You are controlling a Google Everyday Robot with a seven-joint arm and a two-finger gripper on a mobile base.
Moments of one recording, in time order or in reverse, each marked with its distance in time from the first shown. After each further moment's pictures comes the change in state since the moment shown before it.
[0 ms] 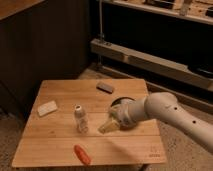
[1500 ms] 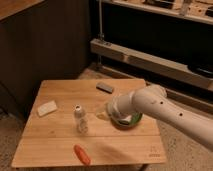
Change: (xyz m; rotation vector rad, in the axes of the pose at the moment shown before) arm 0.049 0.007 0.021 -0.068 -0.011 -0.031
